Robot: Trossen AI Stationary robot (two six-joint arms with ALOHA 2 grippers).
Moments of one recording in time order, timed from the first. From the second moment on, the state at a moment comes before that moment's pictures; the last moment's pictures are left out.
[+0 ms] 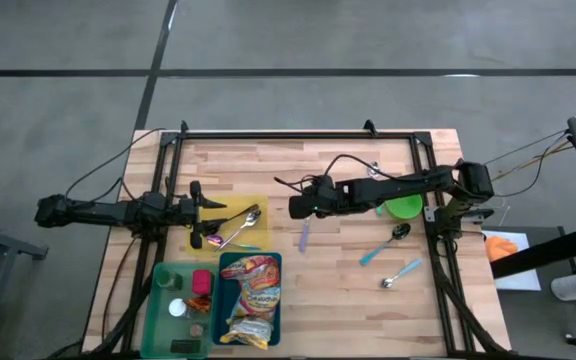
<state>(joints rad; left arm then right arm) -0.04 0.19 0.00 0.04 -0.14 0.04 -0.01 1.74 1.22 -0.48 0.25 1.40</state>
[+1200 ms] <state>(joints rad) -0.04 0.20 0.00 0.04 -0.14 0.04 0.00 2.11 1.57 -0.88 0.19 1.69</state>
